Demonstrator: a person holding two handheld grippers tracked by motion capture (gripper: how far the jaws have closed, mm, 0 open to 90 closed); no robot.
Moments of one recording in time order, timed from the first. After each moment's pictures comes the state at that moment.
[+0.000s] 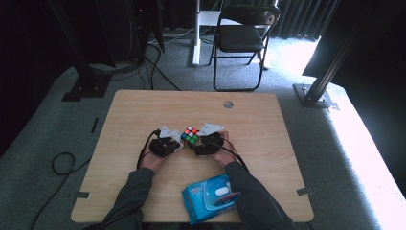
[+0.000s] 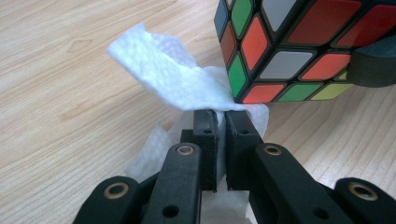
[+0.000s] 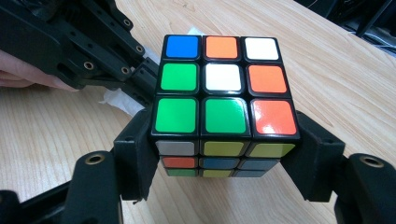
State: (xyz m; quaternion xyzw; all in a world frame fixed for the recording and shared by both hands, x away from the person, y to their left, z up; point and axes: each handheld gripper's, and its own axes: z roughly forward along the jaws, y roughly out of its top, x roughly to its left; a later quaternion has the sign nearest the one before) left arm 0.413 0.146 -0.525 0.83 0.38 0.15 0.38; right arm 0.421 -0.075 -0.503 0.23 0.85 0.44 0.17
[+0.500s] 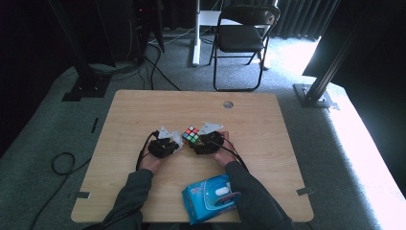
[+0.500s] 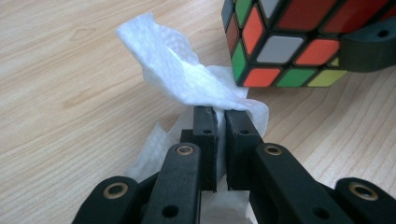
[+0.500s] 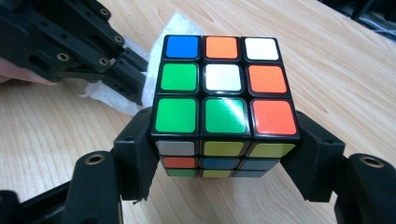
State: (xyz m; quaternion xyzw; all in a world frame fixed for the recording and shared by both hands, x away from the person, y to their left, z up) left arm 0.411 0.150 -0.531 0.83 0.38 0.15 0.38; right arm 0.425 -0.075 -0.506 0.25 0.86 0.42 0.17
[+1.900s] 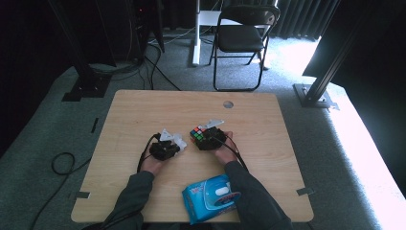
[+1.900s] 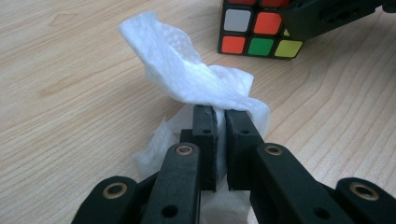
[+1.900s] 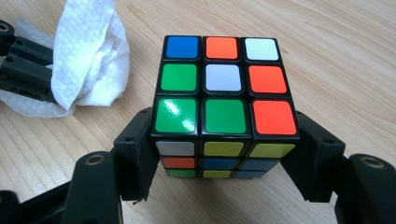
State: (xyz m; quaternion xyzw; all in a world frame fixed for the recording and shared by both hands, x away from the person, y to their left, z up) left arm 0.408 0.147 -0.539 0.83 0.38 0.14 0.38; right arm 0.445 -0.082 -0.519 0.36 0.85 0.35 0.17
